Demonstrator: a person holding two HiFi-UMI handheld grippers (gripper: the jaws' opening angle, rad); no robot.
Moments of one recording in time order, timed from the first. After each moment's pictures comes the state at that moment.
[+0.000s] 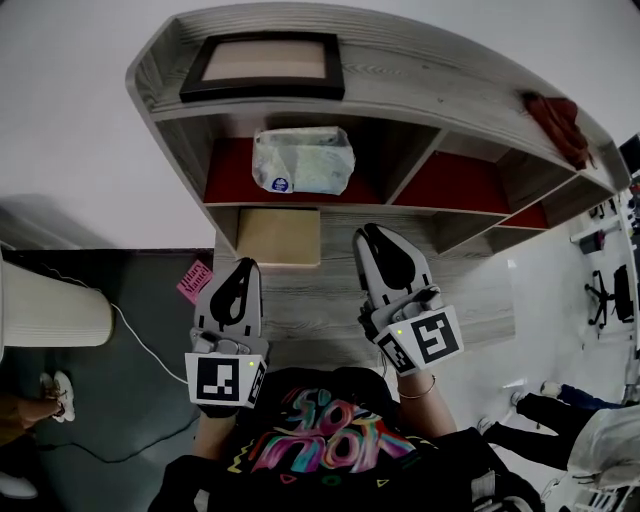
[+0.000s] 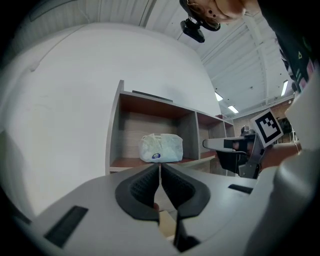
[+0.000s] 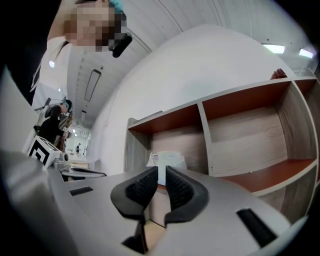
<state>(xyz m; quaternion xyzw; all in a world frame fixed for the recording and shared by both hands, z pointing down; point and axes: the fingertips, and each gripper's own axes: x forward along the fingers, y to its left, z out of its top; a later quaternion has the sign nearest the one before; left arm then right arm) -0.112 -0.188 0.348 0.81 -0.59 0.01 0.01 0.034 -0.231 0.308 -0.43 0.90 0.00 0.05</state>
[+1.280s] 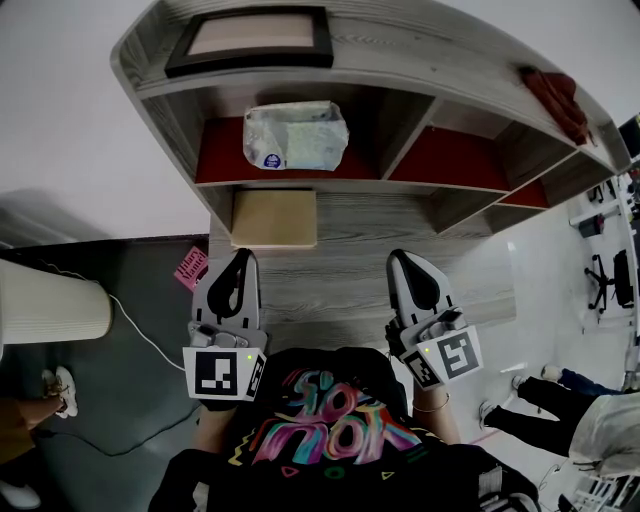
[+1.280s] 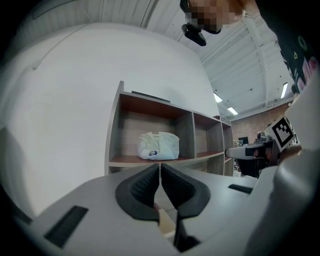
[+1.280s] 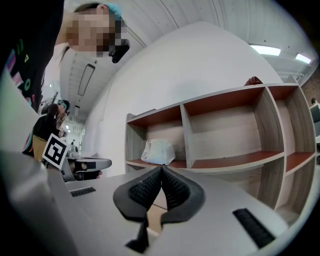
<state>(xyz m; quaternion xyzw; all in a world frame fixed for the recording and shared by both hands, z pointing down) -0.105 -0.173 0.357 0.81 -0.58 0.01 0.02 0.089 -0.178 0.339 -0.46 0.89 -0.04 0.03</state>
